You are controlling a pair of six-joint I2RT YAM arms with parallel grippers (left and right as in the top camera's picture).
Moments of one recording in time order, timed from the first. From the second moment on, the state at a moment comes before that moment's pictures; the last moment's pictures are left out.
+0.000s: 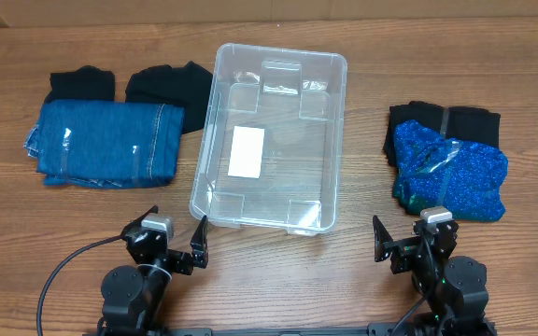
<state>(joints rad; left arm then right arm) -0.10 0.02 0.12 -0.38 0.15 -0.10 0.15 0.01 0.16 -0.52 -0.08 0.04</state>
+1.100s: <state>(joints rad) 0.80 1.18 0.77 -0.54 0.72 -0.21 0.15 0.01 0.16 -0.52 -0.08 0.04</state>
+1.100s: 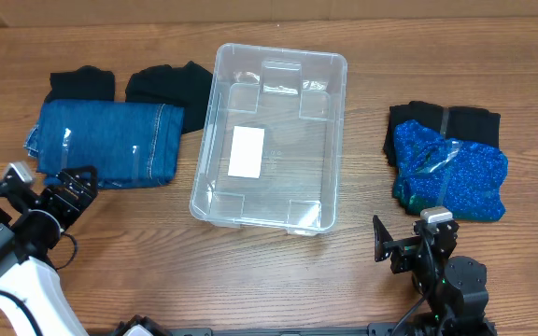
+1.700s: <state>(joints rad) 0.80 1.58 0.76 -0.26 0.69 -0.34 0.15 0.01 0.16 -0.52 -0.08 0.04</state>
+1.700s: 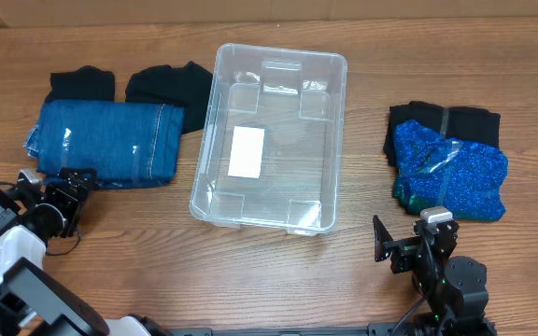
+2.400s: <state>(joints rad) 0.60 1.81 0.78 0.16 0.64 -0.59 0.15 0.01 0.16 -0.52 -0.08 0.04</state>
